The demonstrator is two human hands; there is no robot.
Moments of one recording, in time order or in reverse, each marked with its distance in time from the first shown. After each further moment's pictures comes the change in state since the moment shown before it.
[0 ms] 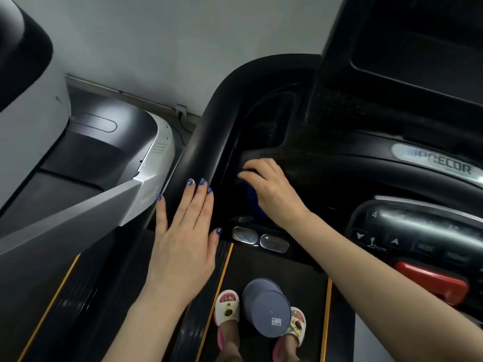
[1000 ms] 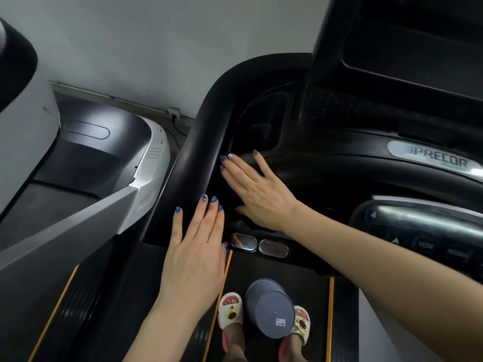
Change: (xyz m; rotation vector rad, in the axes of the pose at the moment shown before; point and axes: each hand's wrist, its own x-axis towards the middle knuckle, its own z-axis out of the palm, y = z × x) left_hand 0.004 0.012 0.012 0.096 -0.049 0.102; right_hand 0.009 0.001 0.000 -0.608 -0.367 -0.175
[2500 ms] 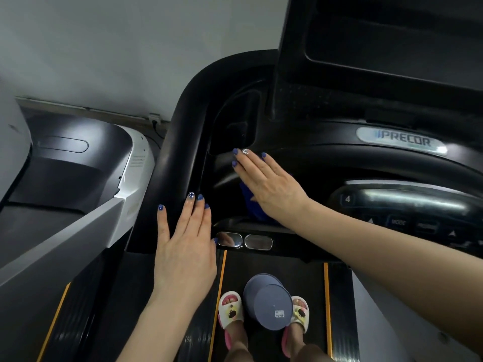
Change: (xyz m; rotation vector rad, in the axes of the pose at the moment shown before) left_hand 0.014 0.008 -0.007 0.024 -0.008 -0.036; right_hand -0.041 0.021 -0.020 0.008 -0.163 0.237
